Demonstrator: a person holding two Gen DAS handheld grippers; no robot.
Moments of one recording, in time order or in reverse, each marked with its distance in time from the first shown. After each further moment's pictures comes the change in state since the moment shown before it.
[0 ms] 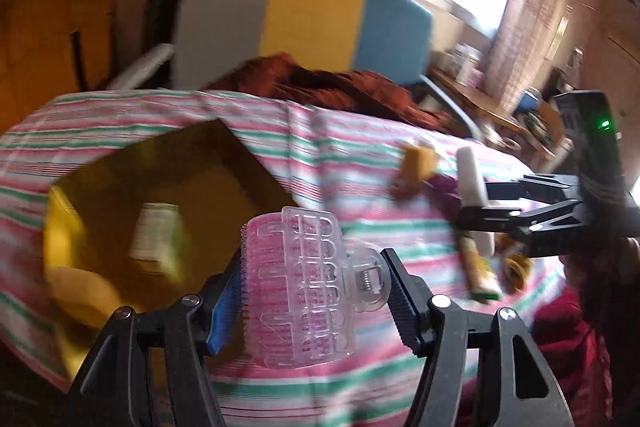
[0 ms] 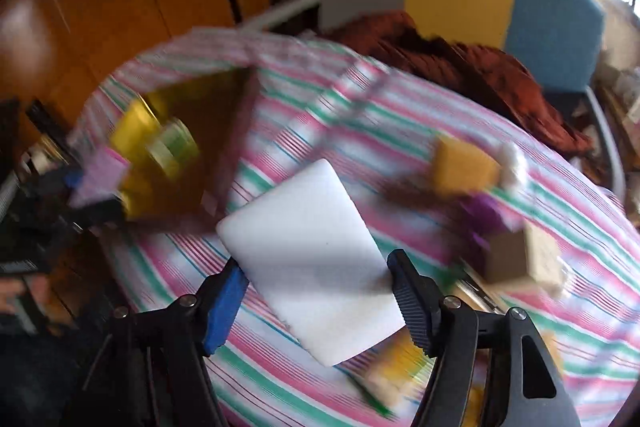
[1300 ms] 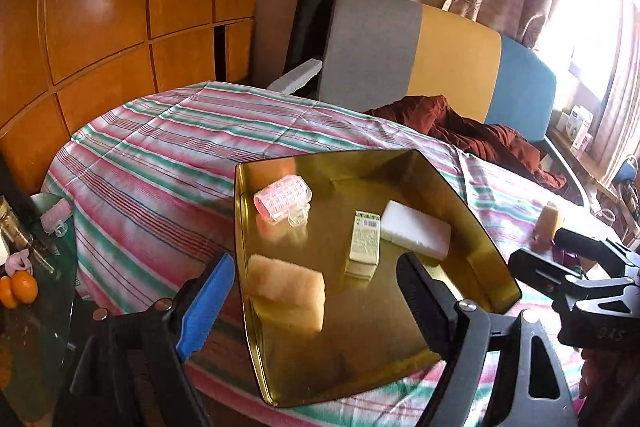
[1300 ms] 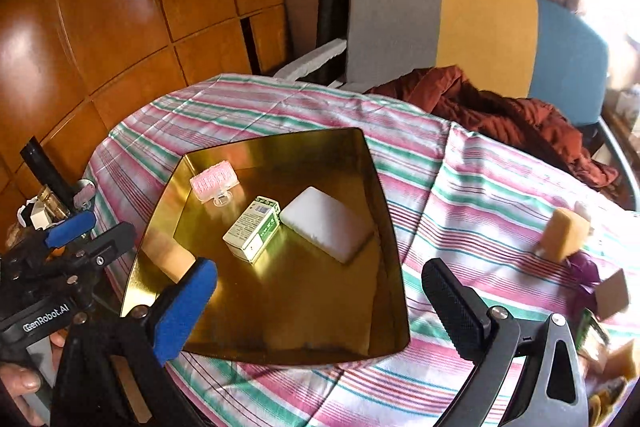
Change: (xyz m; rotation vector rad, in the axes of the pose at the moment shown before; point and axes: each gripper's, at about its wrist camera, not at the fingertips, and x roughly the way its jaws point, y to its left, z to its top) left arm -0.045 0.111 -0.022 -0.202 -0.104 0.366; right arm 0.048 0.157 0.034 0.023 -0.177 -0.082
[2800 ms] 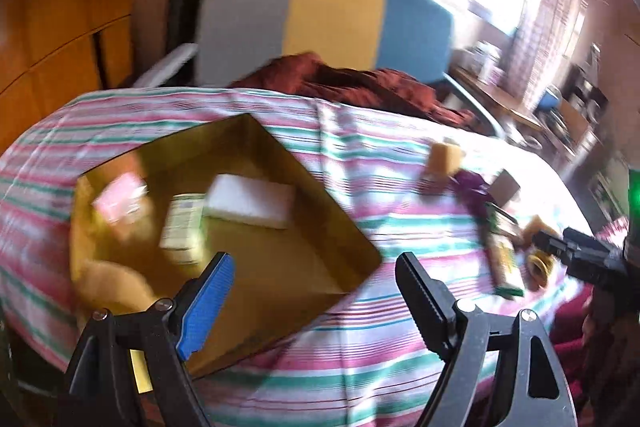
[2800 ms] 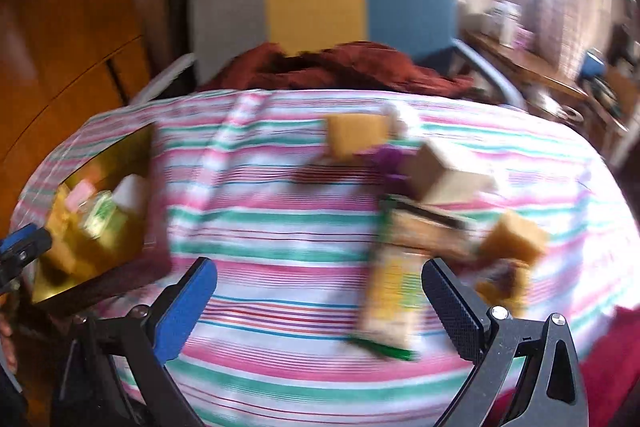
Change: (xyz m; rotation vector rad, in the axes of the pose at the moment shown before) left arm 0.007 -0.134 -0.012 0.247 0.119 -0.322; right arm -0.094 -0.197 -0.098 0.348 0.019 -0.358
